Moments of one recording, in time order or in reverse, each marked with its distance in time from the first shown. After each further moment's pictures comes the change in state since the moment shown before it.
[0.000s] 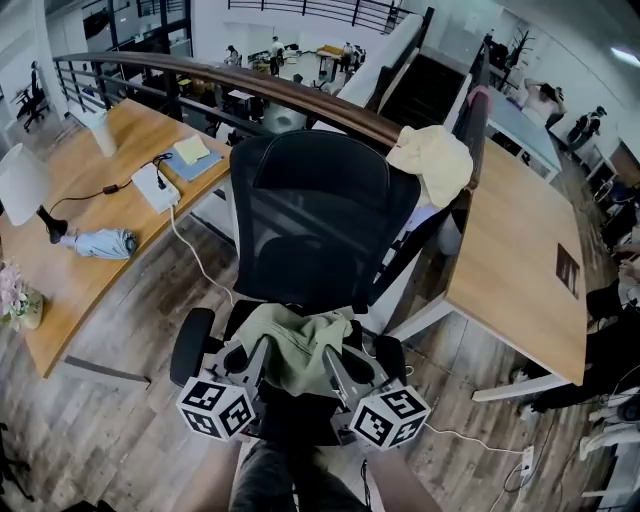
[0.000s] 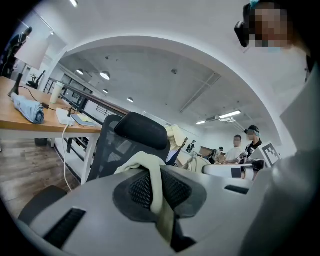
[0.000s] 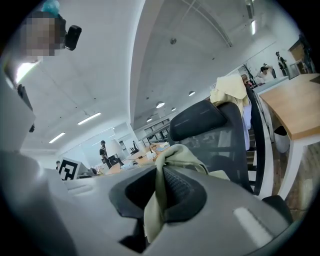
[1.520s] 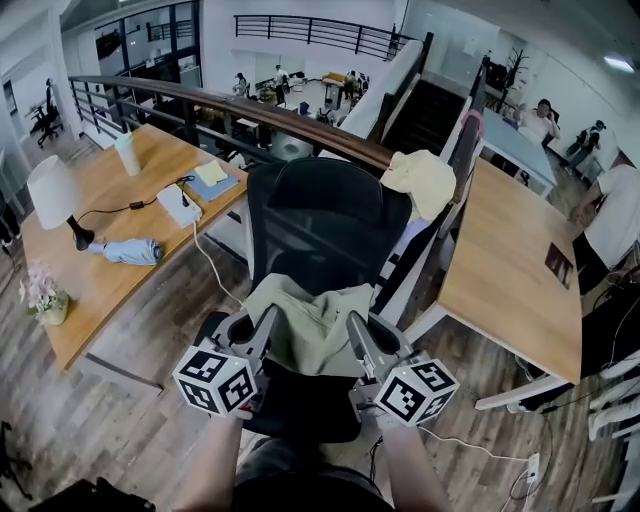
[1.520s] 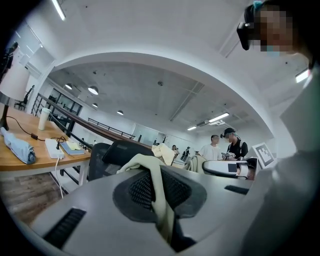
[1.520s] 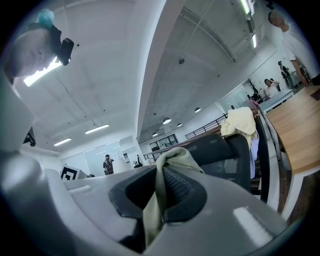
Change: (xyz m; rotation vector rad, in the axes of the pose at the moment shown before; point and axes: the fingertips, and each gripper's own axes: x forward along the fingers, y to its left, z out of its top) left arm -0.040 -0.060 0.105 0.127 -0.121 -0.067; right arm -0.045 0.052 0.111 -0.059 -0.186 0.064
